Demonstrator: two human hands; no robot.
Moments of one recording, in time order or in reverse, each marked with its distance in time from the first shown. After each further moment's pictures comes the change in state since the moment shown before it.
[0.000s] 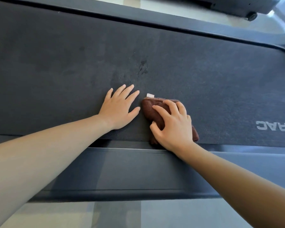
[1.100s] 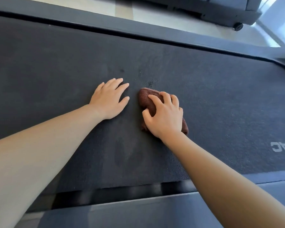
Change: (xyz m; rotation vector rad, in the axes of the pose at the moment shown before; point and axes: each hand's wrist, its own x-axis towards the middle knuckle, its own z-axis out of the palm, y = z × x) left_hand 0.096 -0.098 -0.023 -0.065 0.009 -0.010; right_hand 0.130 -0.039 0.045 -0.081 0.042 0.194
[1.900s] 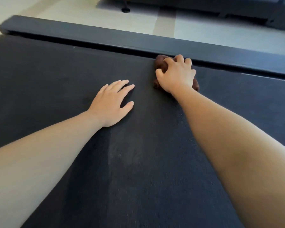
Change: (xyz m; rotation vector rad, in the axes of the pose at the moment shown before) left_hand 0.095 -0.043 -0.008 0.069 0.110 -0.162; right_hand 0.292 -0.007 0.059 0.053 -0.011 -0.140
